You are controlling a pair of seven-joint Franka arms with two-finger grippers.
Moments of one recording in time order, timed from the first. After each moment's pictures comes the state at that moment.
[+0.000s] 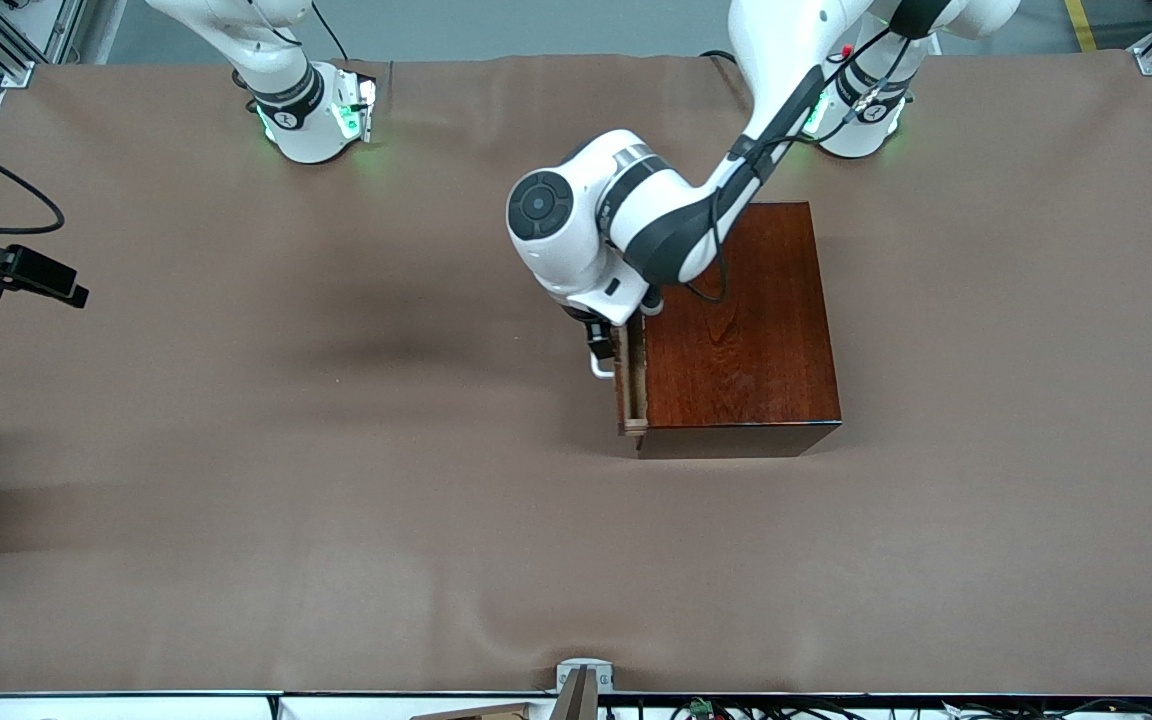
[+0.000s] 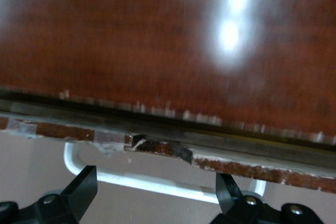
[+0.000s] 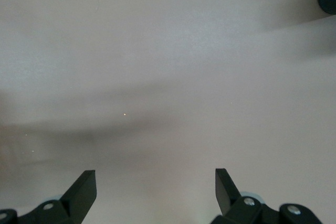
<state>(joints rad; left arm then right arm) -0.71 0.68 -0.17 -1.28 0.17 1.72 -2.63 -0.15 0.09 0.09 -1.48 0.01 1.51 0.08</state>
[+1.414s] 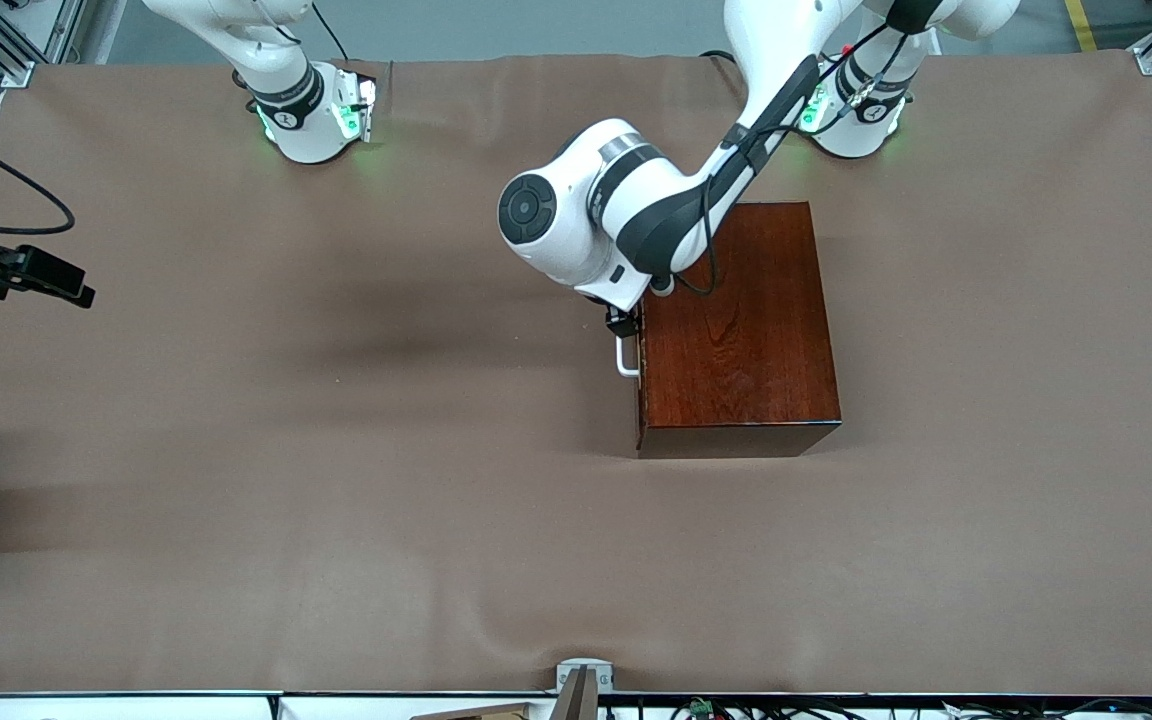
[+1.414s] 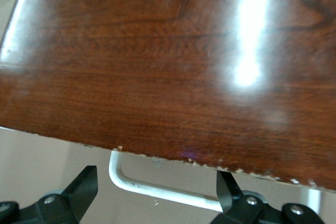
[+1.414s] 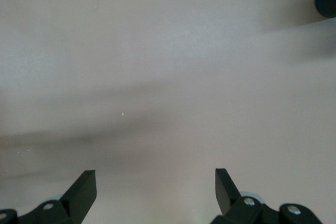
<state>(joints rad) -0.73 0.67 -0.16 -1.27 0.18 1.56 -2.63 -0.07 0.09 0.03 -1.48 0.00 1.51 0.08</state>
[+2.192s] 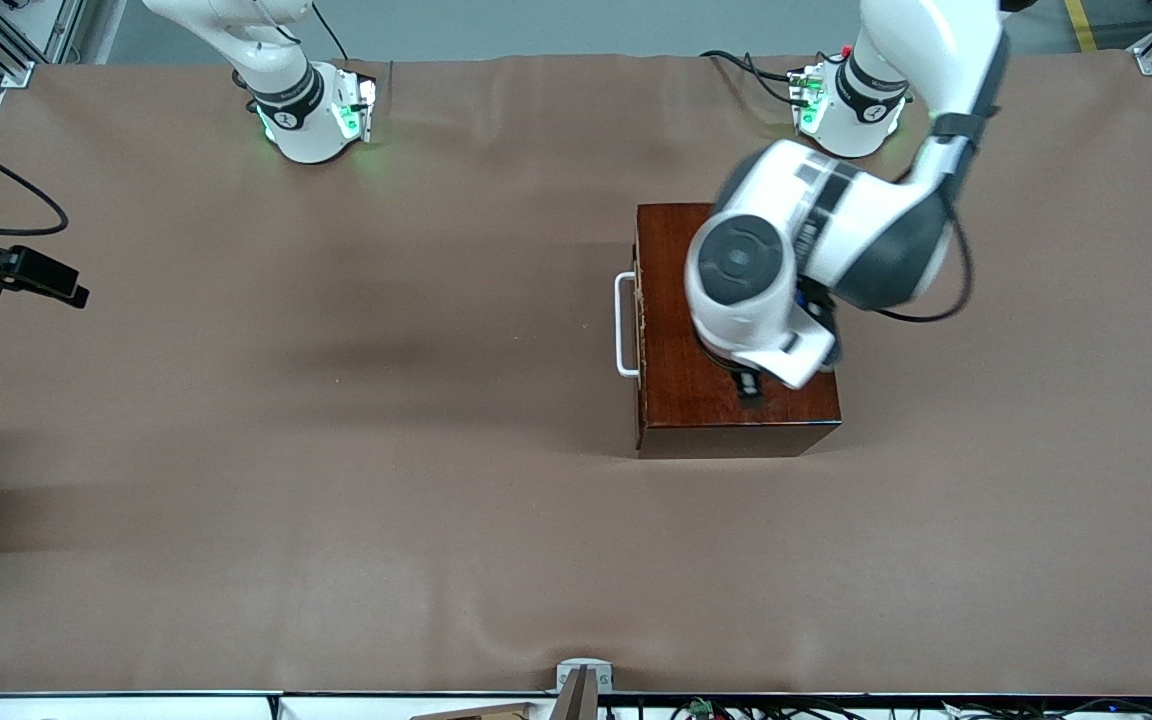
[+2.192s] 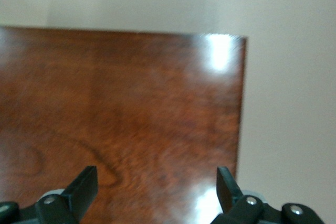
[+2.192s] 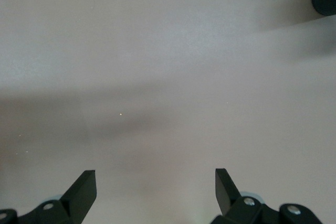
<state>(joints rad) -0.42 0.55 -0.15 -1.26 0.19 1.60 -2.22 -0.07 0.09 0.02 -1.48 0.00 1.51 0.08</state>
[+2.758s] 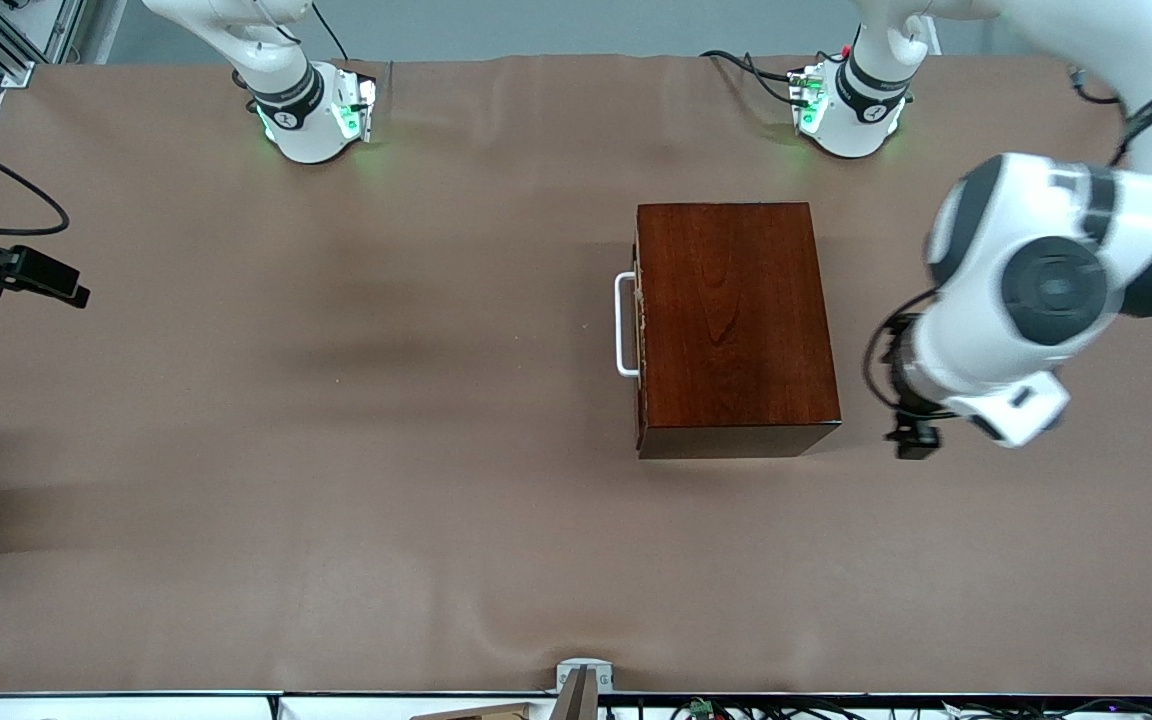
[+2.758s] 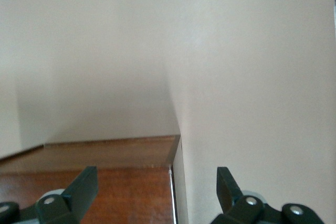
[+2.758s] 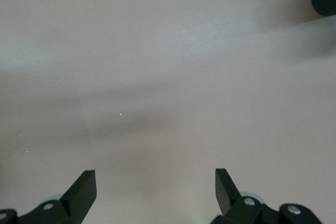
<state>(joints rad) -0.15 0.44 -0.16 -1.27 0.18 1.62 -1.76 -0.07 0.09 0.02 -1.48 0.00 1.51 0.08</state>
